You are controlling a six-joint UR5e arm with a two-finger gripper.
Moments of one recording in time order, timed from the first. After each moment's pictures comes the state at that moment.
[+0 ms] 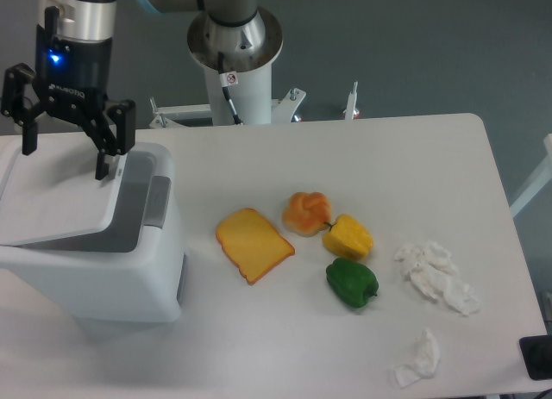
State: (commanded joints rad) arm 2.11 -1.61 -1.54 -1.07 1.26 0.27
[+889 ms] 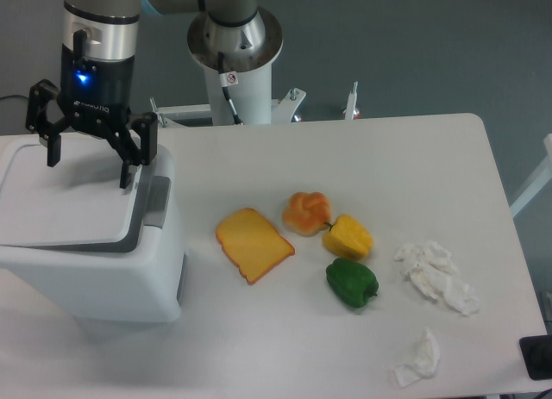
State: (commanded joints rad) arm 2.12 -1.62 -1.56 -1.07 1.26 0.26
